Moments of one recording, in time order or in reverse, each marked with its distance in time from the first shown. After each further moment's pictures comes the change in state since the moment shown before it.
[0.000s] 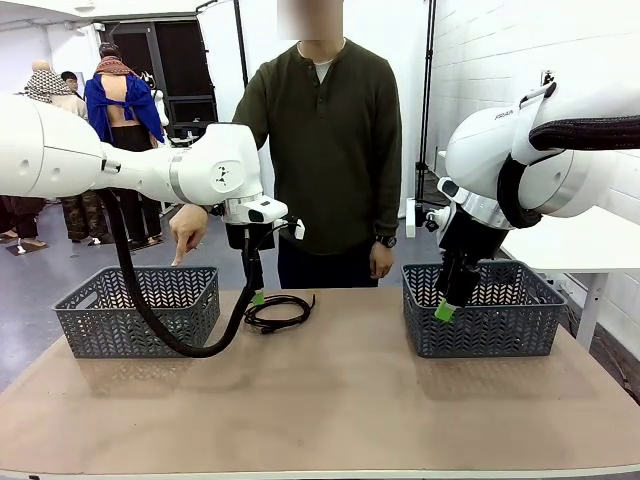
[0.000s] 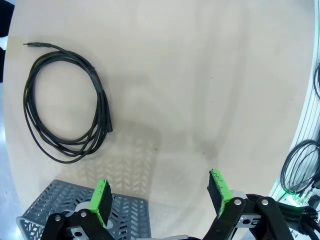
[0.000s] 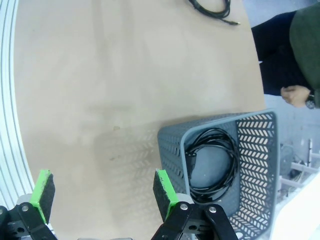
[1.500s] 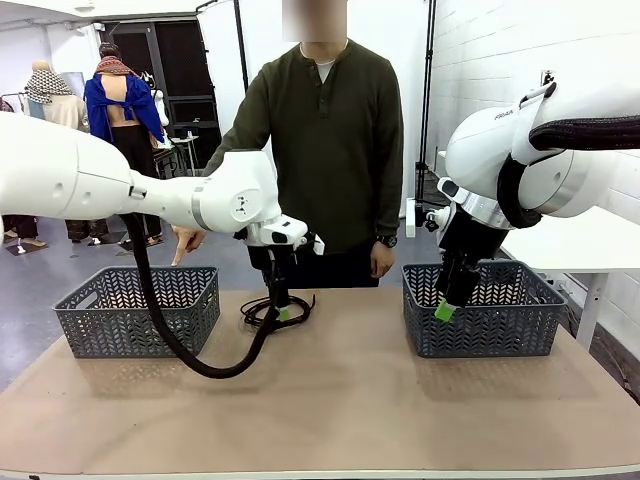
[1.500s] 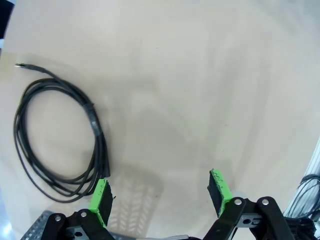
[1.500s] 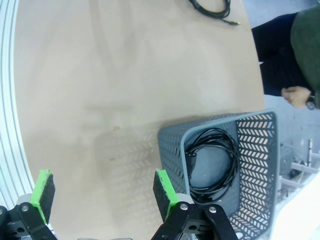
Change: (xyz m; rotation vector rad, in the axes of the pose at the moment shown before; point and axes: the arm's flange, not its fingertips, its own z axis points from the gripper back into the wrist) left arm 0.038 -0.002 -0.057 0.016 -0.055 0.083; right arm 0.000 0.000 0.000 0.000 0.000 0.000
